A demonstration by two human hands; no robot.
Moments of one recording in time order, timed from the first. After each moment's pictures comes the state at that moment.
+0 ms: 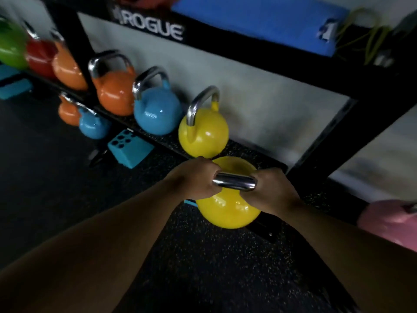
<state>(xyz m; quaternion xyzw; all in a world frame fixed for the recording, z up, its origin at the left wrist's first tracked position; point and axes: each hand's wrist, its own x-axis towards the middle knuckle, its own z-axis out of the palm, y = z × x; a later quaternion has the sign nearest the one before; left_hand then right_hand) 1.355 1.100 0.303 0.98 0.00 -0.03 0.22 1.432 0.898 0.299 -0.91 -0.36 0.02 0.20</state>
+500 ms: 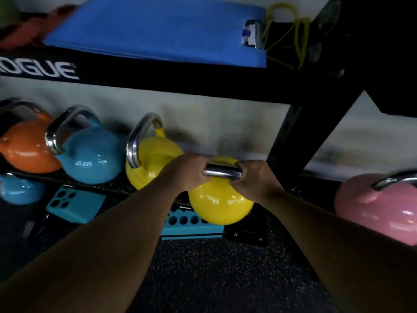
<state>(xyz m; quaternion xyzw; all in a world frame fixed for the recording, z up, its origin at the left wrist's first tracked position) 1.518 1.091 0.287 0.98 -0.11 -0.02 0.19 1.531 0.895 0.275 -0.95 -0.20 0.00 0.24</state>
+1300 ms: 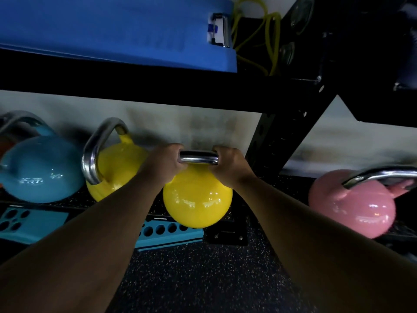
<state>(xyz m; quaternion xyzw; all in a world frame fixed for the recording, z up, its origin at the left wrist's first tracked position) 1.578 1.086 0.270 0.97 -0.04 0.03 0.24 1.586 0.902 0.275 -0.95 -0.12 0.04 0.29</state>
